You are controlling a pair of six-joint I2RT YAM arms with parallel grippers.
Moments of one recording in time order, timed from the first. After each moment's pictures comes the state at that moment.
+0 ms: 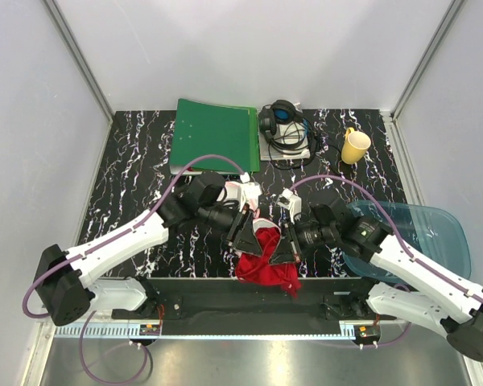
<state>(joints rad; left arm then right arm) -0.84 1.22 0.95 -0.37 0.85 -0.41 0.81 0.92 0.81 -0.57 -0.62 0.53</state>
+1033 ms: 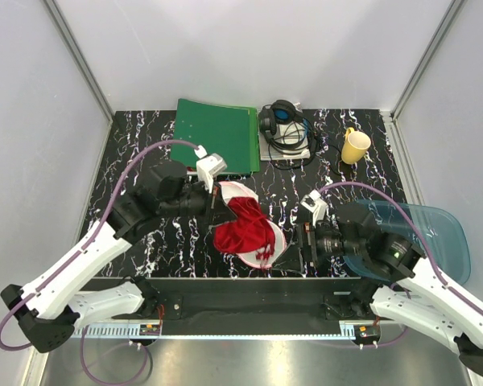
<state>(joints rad) -0.76 1.00 1.11 -0.65 0.45 -0.32 0.85 0.66 0.79 -0.63 -0.46 0.73</state>
